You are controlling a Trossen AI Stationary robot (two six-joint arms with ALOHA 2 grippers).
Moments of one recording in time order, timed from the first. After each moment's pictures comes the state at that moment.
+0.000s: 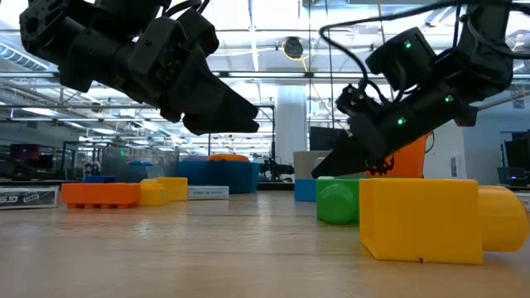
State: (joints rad) left arm -0.26 1.72 0.61 0.76 -0.18 -0.15; right arm 0.04 1.70 0.45 0.76 0.25 0.24
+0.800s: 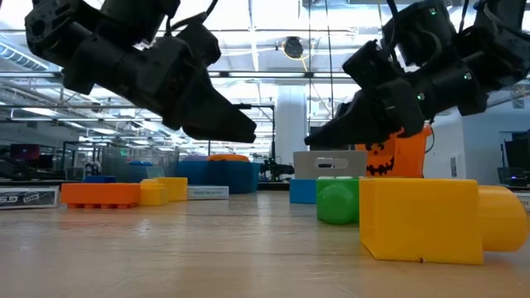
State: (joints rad) left arm -0.22 1.72 0.61 0.71 -0.21 -0.14; right arm 0.14 1.63 0.45 0.85 0.16 -0.06
